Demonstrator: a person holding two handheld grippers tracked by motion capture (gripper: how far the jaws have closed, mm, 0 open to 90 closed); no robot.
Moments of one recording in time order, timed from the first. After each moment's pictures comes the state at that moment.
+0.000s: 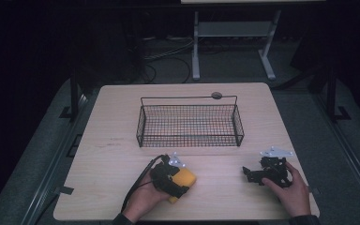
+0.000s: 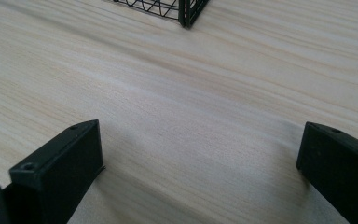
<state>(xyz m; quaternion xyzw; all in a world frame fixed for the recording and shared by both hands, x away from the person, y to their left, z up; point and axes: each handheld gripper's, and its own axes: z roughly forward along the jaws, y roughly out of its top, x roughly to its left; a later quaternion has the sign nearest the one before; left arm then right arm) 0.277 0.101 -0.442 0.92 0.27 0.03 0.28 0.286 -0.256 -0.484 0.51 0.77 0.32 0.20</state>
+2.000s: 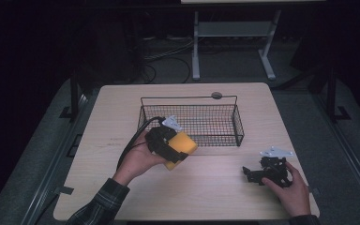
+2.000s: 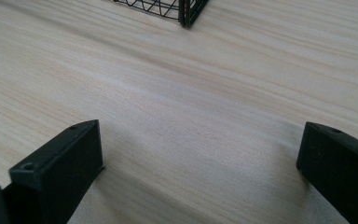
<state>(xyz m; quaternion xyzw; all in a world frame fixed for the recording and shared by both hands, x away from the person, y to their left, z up) 0.340 0.105 -0.350 0.92 0.23 0.05 0.31 0.286 -0.256 -0.484 0.51 0.77 0.32 0.20</state>
